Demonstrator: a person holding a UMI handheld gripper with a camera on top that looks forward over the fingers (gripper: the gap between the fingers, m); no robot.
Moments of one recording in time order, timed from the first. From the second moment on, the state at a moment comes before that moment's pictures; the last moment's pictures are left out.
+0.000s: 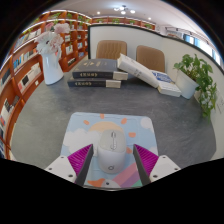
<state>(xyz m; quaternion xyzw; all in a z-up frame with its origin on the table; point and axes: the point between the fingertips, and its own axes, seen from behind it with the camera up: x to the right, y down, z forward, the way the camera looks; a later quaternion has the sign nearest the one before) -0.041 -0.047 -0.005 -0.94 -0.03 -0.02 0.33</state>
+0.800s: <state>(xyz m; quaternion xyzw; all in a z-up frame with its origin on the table) -0.106 -0.145 0.251 -0.88 0.00 0.00 0.48</state>
